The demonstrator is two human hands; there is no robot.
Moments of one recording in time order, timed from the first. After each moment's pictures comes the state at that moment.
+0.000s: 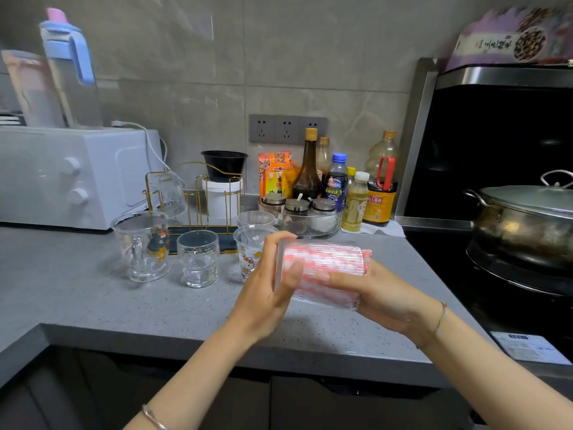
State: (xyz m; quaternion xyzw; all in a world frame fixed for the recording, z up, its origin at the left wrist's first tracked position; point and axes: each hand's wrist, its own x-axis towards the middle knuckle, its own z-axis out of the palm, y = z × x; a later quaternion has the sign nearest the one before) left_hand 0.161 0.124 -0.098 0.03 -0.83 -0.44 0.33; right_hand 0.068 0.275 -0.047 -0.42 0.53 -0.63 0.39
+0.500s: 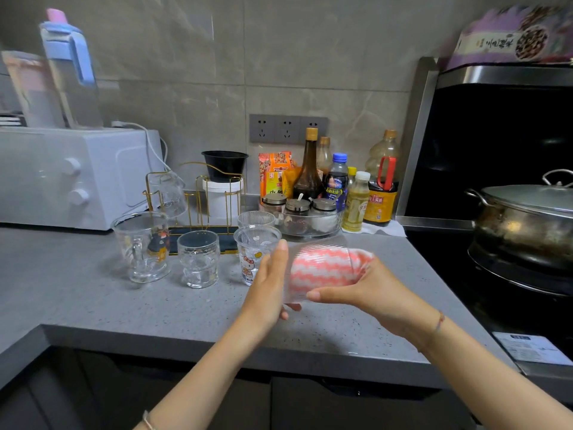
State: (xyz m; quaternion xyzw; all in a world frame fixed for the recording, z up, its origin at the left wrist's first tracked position) left_hand 0.152 0.135 -0.090 0.18 -0.72 -0.62 0.26; right_hand 0.071 0.273 -0.049 -0.41 0.66 -0.58 0.25
